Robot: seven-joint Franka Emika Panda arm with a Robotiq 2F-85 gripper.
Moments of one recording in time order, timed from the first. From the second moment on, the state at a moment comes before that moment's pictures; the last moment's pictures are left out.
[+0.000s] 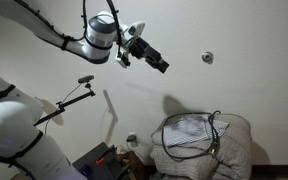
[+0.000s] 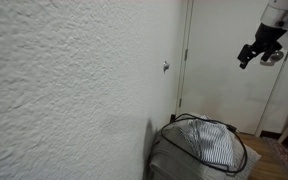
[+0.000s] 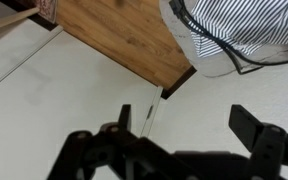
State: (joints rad) arm -0.25 -0.20 0.06 -2.48 -0.72 2.54 0.79
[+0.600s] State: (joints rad) arm -0.19 -0.11 0.03 -2.47 -0.61 2.52 0.77
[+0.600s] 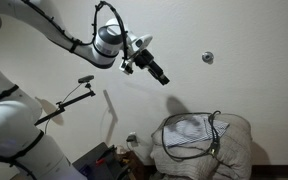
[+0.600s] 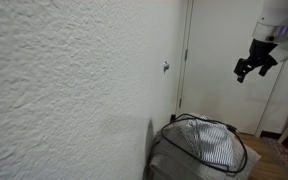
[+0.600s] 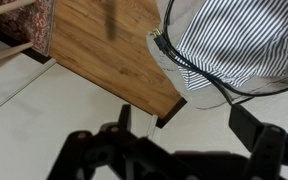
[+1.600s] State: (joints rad) arm -0.19 0.11 -0.12 -2.49 -0.52 2.59 0.64
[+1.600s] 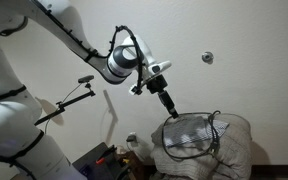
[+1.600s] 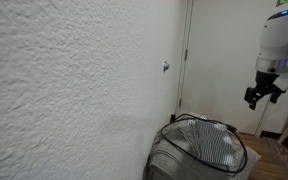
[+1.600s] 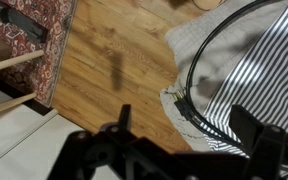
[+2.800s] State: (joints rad) arm -0.12 0.42 -0.22 -2.39 -0.34 2.63 0.51
